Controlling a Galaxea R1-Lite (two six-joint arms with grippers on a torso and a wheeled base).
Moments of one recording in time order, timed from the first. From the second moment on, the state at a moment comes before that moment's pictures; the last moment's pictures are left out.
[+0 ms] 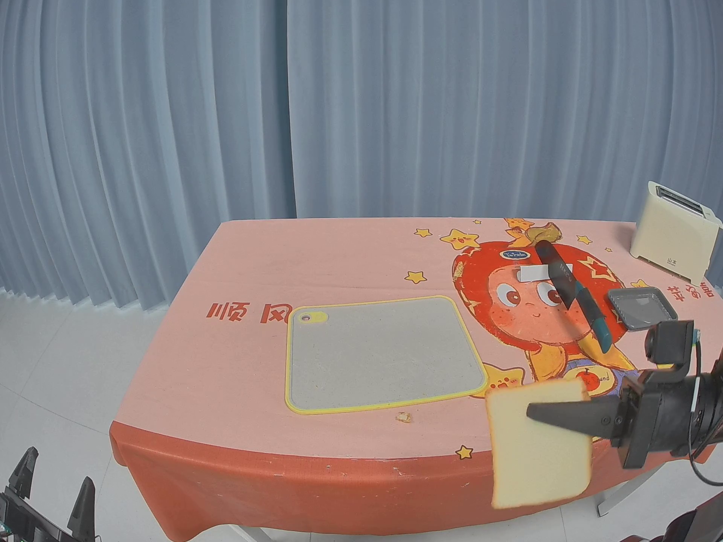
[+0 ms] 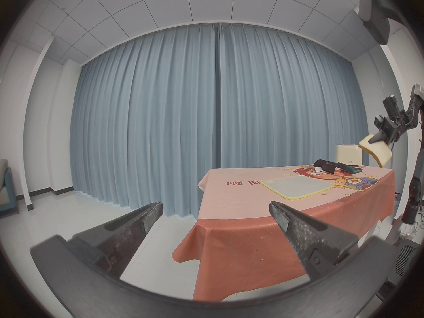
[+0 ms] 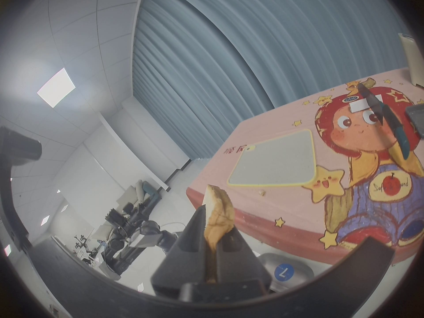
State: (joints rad) left arm 0.01 0.02 -0.02 0.00 -0.01 0.00; right arm 0.75 1.21 -0.48 -0.40 0.28 0.61
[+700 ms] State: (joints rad) left arm 0.01 0.02 -0.02 0.00 -0.01 0.00; right arm 0.85 1.30 -0.39 -0.69 0.20 0.66
